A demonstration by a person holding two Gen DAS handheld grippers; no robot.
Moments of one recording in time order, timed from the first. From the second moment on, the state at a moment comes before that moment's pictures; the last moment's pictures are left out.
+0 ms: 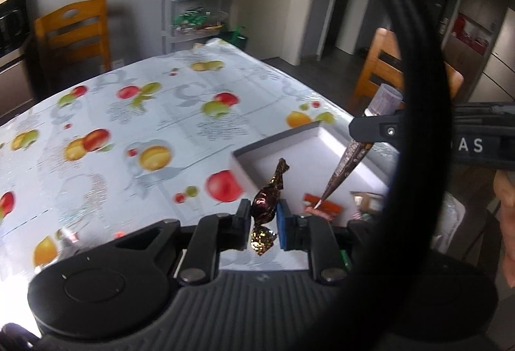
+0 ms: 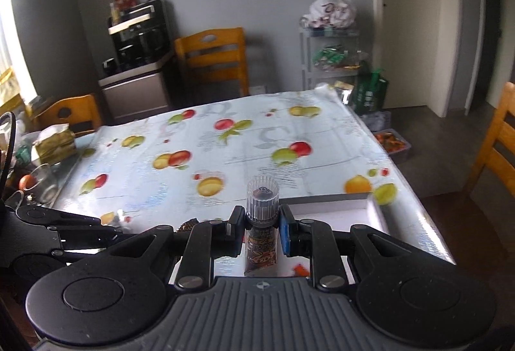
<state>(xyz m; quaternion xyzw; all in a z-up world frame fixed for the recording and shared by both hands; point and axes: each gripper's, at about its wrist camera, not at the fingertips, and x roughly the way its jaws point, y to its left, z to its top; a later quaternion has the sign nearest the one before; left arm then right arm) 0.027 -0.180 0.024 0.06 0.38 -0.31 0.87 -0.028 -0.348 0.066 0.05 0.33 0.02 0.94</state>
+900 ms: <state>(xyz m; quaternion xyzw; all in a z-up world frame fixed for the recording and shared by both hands) 0.120 -0.314 -0.055 0.05 0.49 -0.27 0.83 0.039 -0.418 -0.016 0.06 0.42 -0.06 0.91</state>
